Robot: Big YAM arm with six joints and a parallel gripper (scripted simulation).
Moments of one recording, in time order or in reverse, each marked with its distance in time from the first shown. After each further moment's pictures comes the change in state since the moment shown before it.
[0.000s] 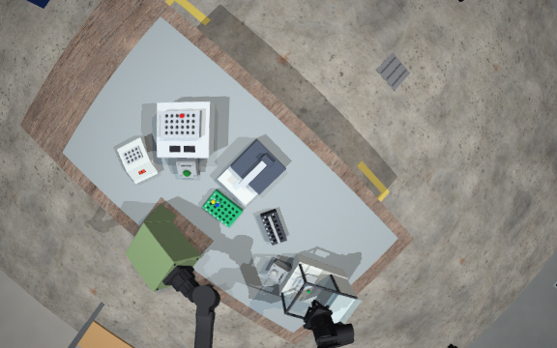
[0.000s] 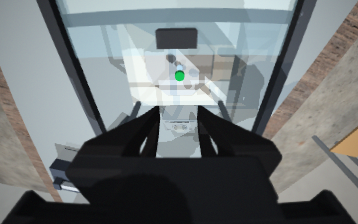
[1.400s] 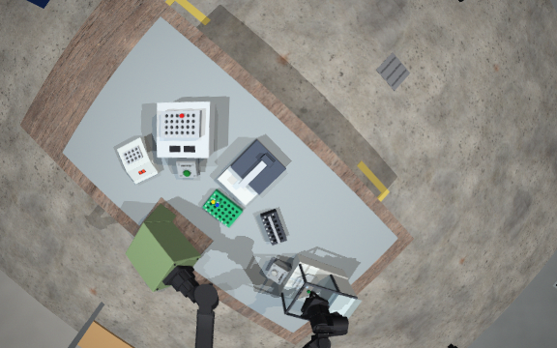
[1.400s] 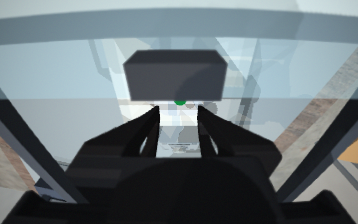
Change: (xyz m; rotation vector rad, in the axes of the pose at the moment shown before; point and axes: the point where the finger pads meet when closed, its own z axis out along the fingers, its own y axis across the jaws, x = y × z) arm -0.001 0.000 0.059 -0.004 -0.004 -0.009
